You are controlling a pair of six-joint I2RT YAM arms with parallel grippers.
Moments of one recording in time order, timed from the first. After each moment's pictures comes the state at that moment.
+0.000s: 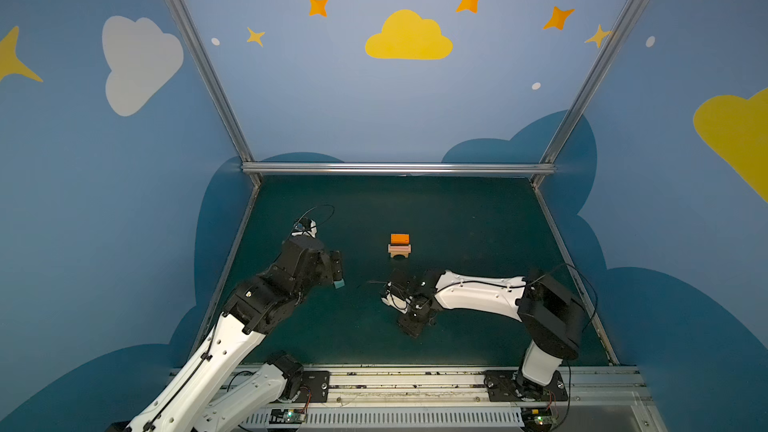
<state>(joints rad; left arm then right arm) -0.56 0.84 1.02 -0.90 -0.31 -0.53 1.12 1.77 1.10 -0.78 -0.06 0.09</state>
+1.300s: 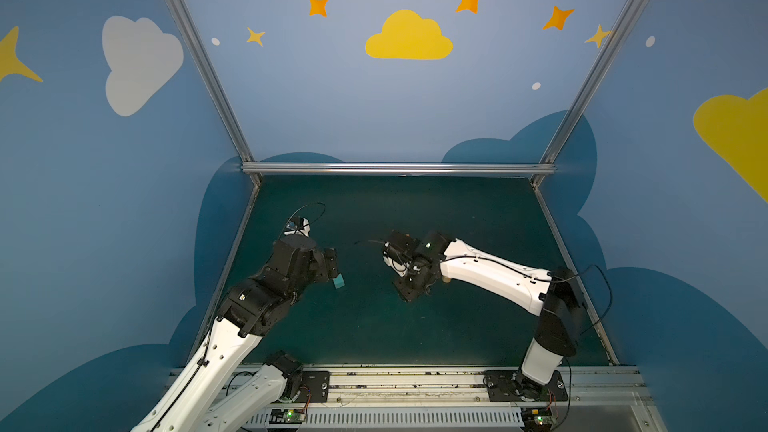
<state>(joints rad) -0.49 0.81 1.02 -0.89 -0.29 -0.51 1.02 1.77 1.60 -1.20 0.02 0.30</state>
